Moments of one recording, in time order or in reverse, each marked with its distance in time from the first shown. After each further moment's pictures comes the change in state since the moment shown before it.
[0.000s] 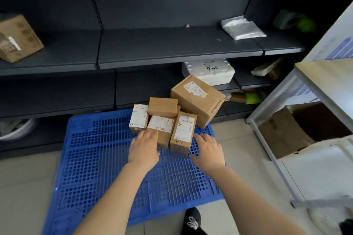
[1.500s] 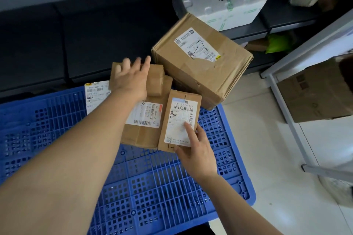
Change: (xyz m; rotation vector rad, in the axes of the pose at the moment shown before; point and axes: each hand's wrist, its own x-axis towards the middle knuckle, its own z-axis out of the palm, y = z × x) left_hand 0.323 -0.013 0.091 0.302 -0.052 0.006; right_hand 0.156 0.054 0.151 0.426 -0.073 0.139
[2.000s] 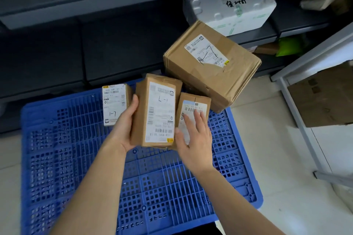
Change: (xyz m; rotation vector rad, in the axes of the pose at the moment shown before) left_hand -0.116 -0.016 -0.008 -2.112 -0.514 -0.596; right_hand 0.004 -0.051 -0.013 0.198 0.165 -0.105
